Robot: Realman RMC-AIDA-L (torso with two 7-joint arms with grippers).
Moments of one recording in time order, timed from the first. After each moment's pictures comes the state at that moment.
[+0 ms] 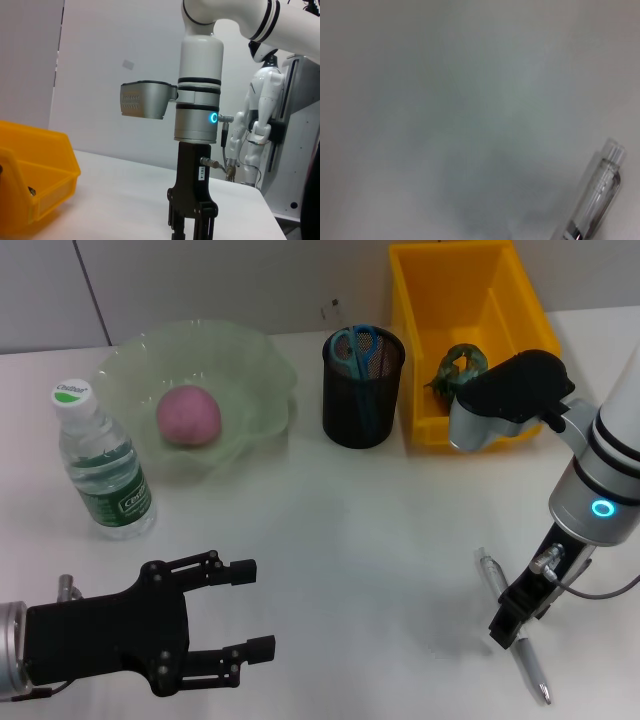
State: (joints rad) left arm -0.40 -2.04 1.01 0.49 1.71 1.74 -1.05; right arm 0.67 2.09 -1.47 -1.18 -2.70 -1.75 2.85
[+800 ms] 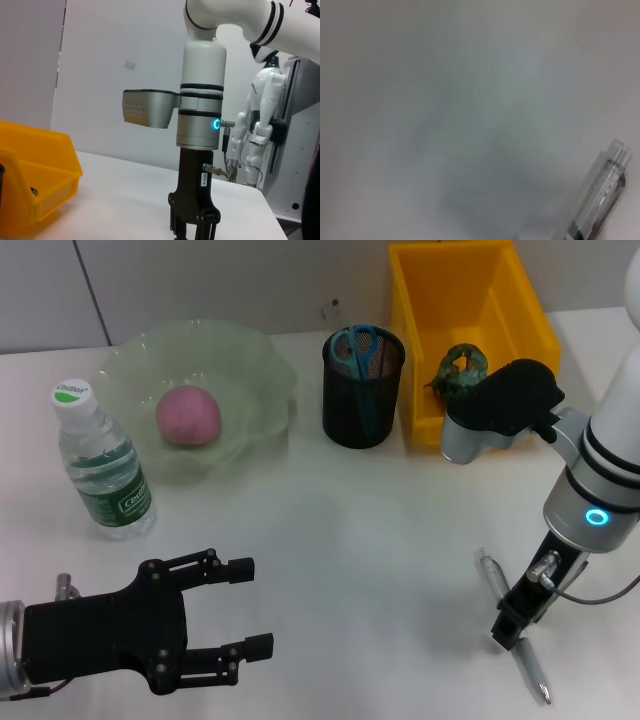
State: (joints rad) left arm -0.40 -2.04 1.01 0.49 1.71 1.74 -1.05; right arm 0.67 2.09 -1.52 -1.17 -2.70 -1.73 2.84
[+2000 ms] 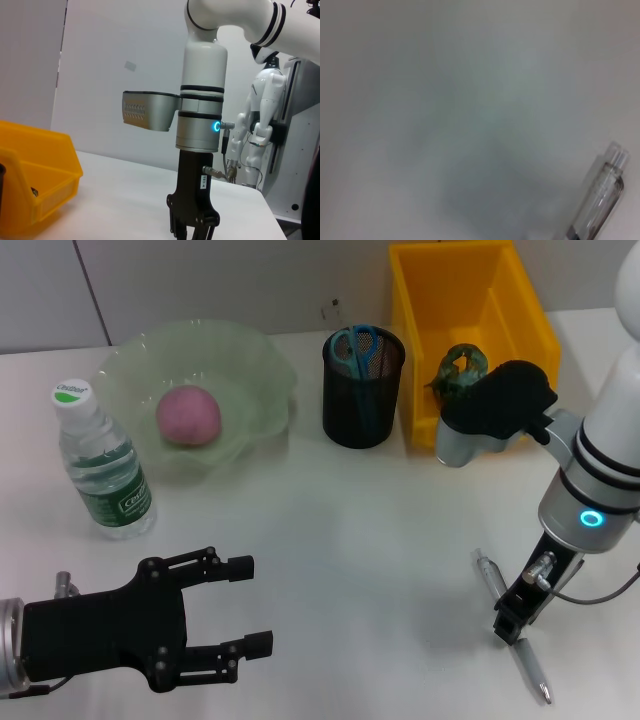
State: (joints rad) left arm -0.40 -2.04 1.01 0.50 1.71 1.74 -1.06; right arm 0.67 2.09 -1.54 -1.17 -2.70 -1.71 2.84
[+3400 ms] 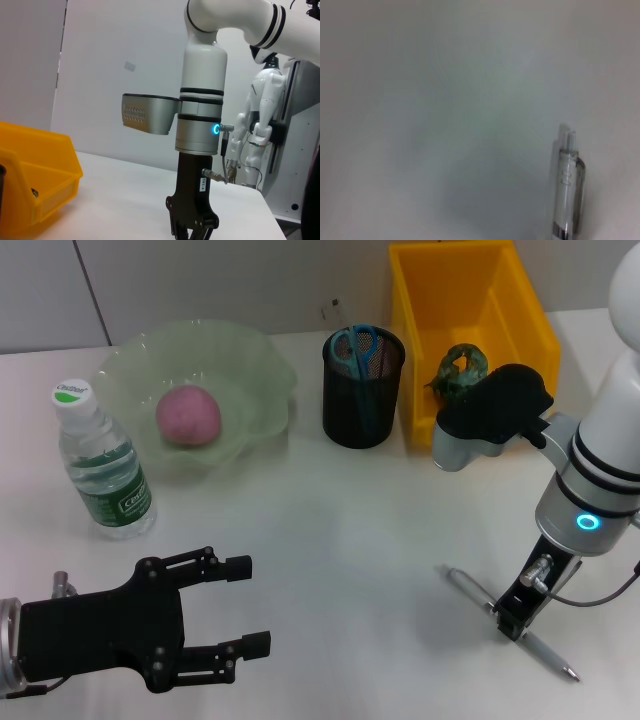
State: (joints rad) left arm -0.40 -2.04 1.00 0.50 1.71 1.75 -1.06; right arm 0.67 2.09 -1.56 -1.17 -2.70 -1.70 2.85
